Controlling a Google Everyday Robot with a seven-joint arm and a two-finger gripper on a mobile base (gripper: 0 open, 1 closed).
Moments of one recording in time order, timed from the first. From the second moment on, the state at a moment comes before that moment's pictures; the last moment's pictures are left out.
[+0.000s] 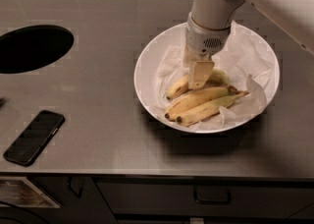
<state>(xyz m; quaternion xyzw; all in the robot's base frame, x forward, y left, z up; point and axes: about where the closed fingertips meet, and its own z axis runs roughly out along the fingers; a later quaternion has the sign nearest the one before) 0.548 -0.106 0.882 -0.73 0.68 0.00 0.08</state>
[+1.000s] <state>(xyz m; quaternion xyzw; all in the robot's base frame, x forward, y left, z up) 0.549 -0.103 0.880 -0.73 0.68 -0.01 0.08</state>
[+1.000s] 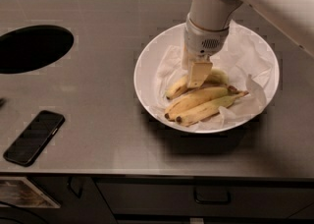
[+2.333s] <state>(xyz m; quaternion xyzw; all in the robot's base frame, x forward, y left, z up) 0.553 -0.114 0.858 -0.72 0.69 0.00 0.07</state>
